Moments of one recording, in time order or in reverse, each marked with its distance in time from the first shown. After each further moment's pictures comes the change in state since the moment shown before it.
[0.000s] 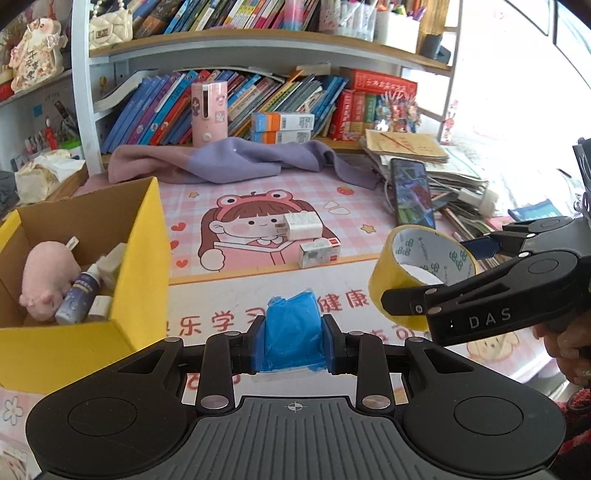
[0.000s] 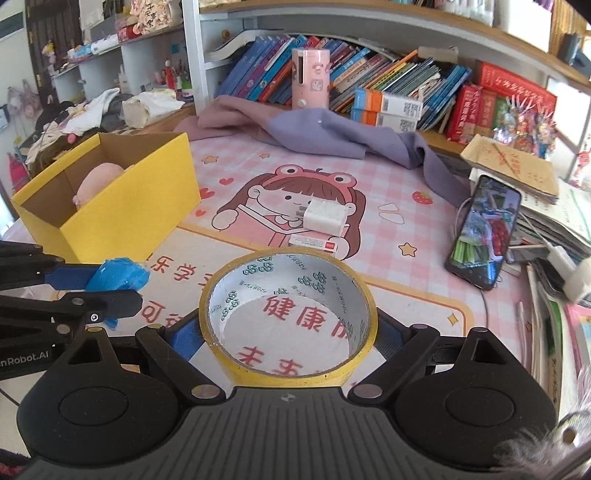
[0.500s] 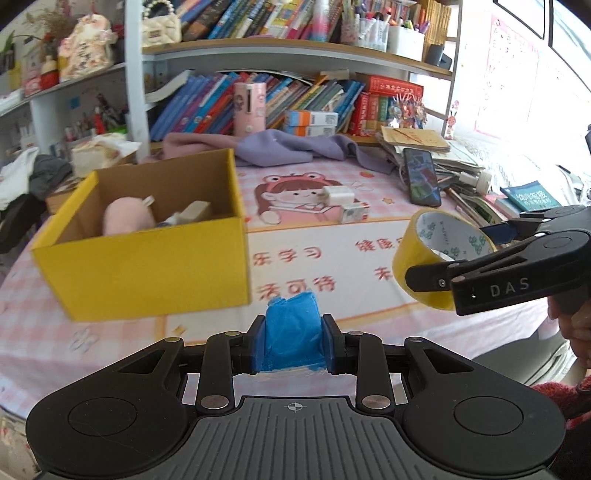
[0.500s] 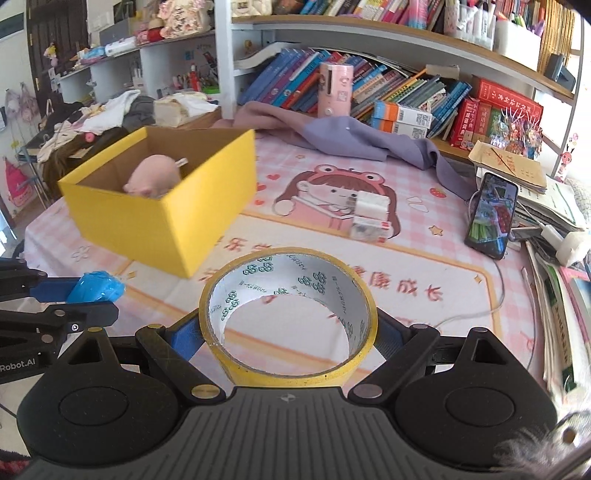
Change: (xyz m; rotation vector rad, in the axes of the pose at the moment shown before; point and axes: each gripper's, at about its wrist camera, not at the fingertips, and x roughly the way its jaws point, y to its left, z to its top) left arm -0.102 0.057 -0.076 -0.006 -0.013 0.039; right arm -0.054 0.112 -0.042 0.014 -0.036 -0.040
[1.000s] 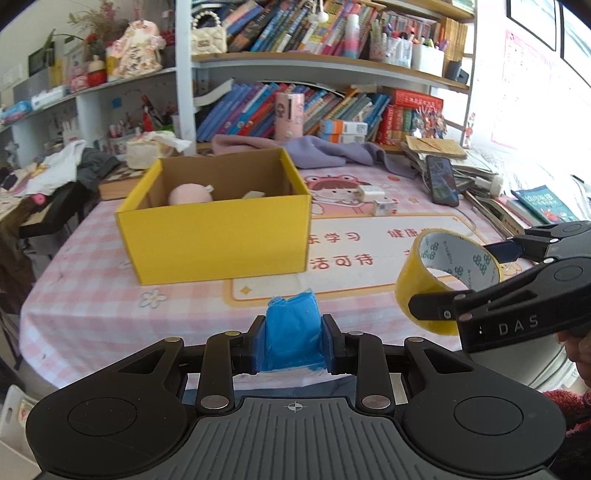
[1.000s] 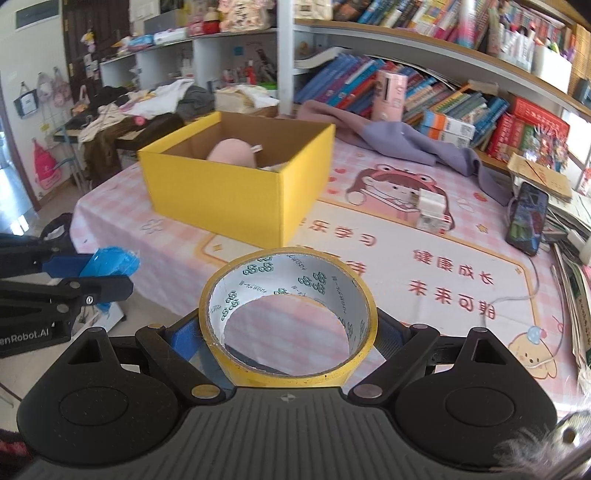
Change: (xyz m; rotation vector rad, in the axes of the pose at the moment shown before) left arm -0.068 0.039 -0.041 -0.031 -0.036 0.072; right arm -0.033 0.091 -0.030 -0.071 -0.006 0.064
